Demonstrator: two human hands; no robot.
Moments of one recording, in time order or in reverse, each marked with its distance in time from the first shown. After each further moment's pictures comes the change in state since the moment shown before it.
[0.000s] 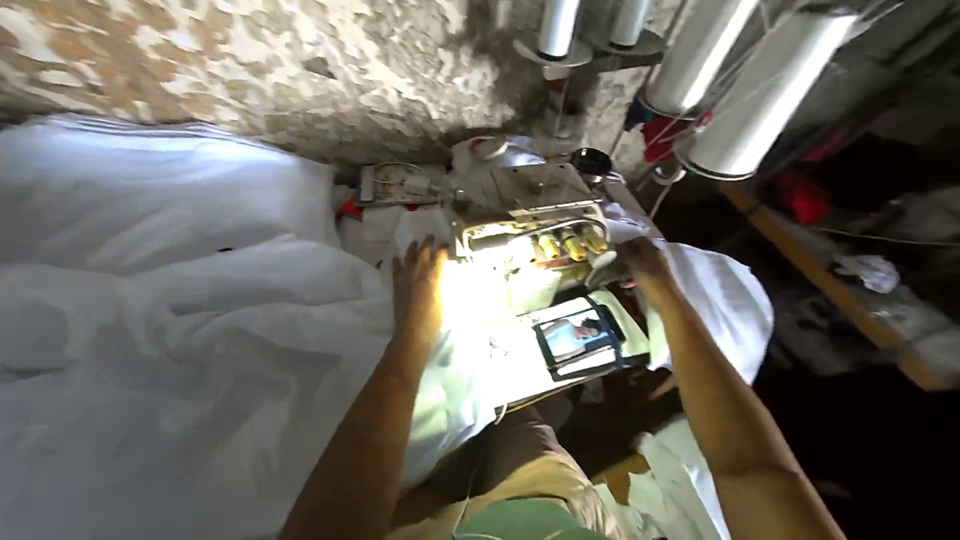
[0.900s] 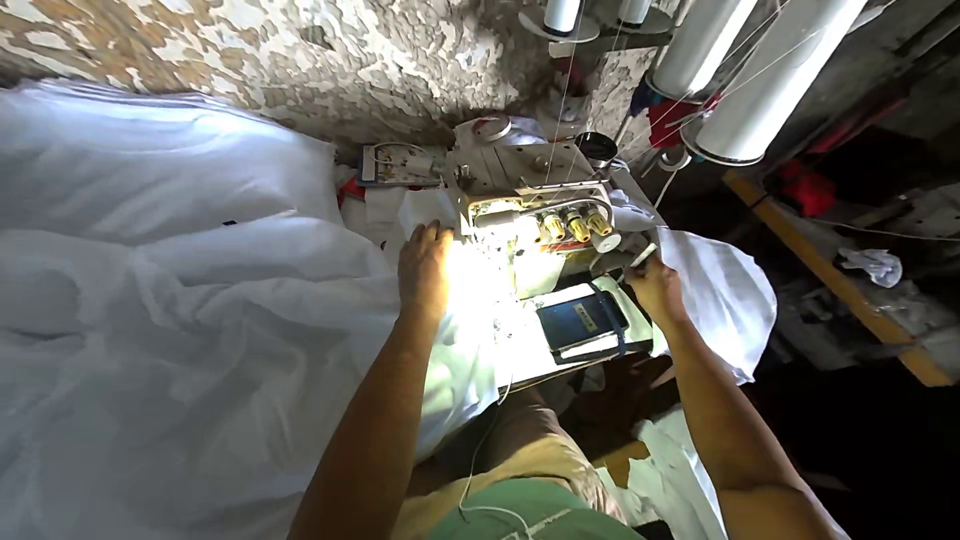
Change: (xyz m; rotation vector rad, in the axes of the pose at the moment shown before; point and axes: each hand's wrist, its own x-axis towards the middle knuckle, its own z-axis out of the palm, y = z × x) left_hand 0.000 0.004 -0.004 0.048 0.020 -0.021; right_hand -0.035 0.025 0.005 -0.556 0.122 -0.033
